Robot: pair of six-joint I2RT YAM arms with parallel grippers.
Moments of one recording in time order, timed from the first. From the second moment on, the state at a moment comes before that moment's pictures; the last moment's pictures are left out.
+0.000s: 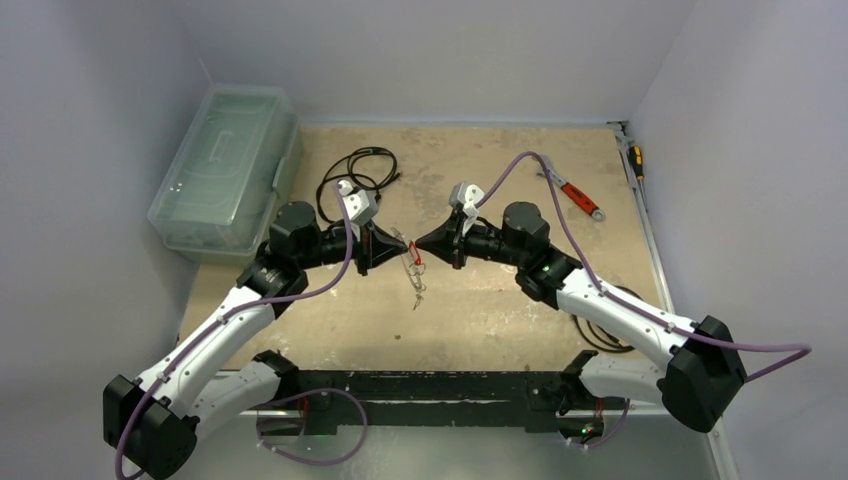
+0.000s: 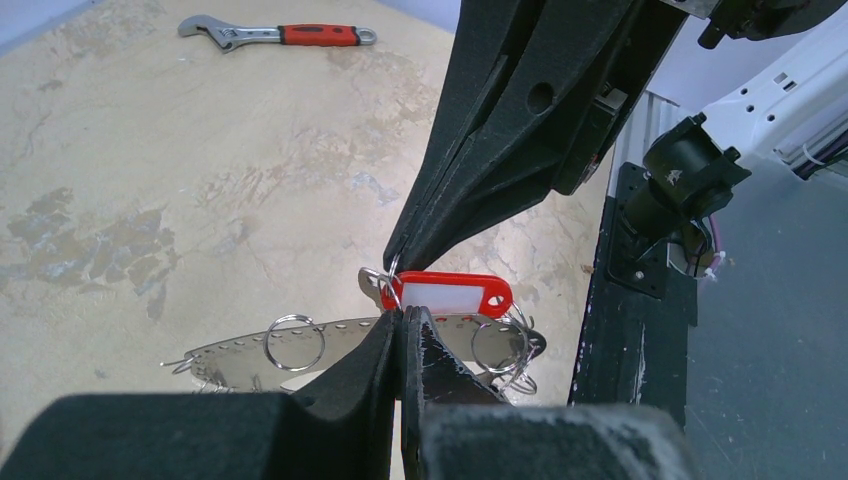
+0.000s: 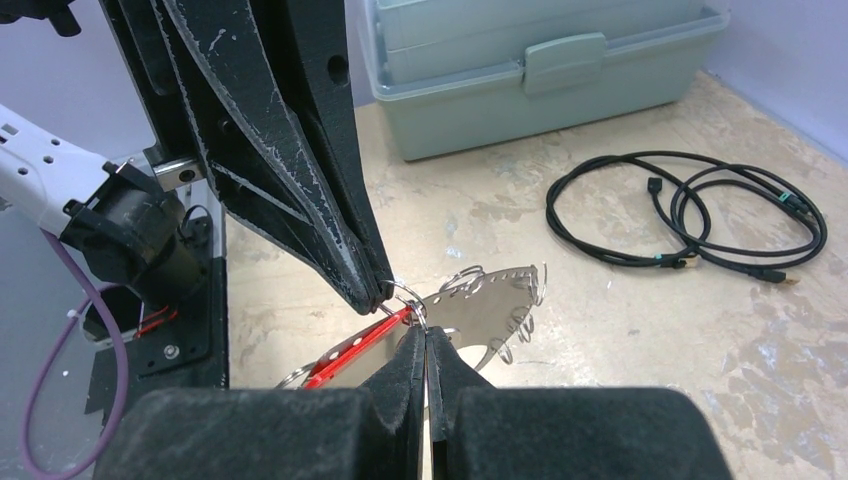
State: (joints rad) left arm -0.51 0.94 0.74 0.02 0.70 -0.09; right arm 0.73 1.17 0.79 0.29 -0.51 0.05
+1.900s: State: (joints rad) left arm -0.51 0.89 0.74 0.04 0.75 -0.09; right arm 0.73 1.14 0.76 0.42 -0.74 0.03
